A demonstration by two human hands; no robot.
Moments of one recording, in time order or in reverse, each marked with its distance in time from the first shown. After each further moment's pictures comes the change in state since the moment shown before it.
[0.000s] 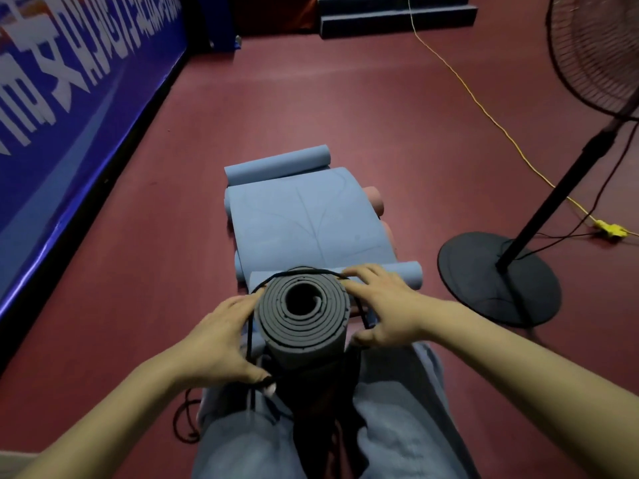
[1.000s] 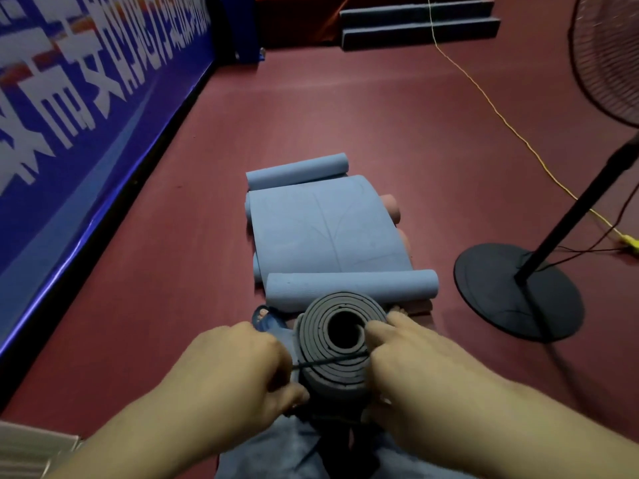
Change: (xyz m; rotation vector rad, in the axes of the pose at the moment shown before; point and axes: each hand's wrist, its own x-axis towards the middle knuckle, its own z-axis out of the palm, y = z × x) left_hand -0.094 0.114 -0.036 0.412 -0.014 -0.105; right_hand -0.098 -0.136 -0.053 -0.103 -0.043 -0.079
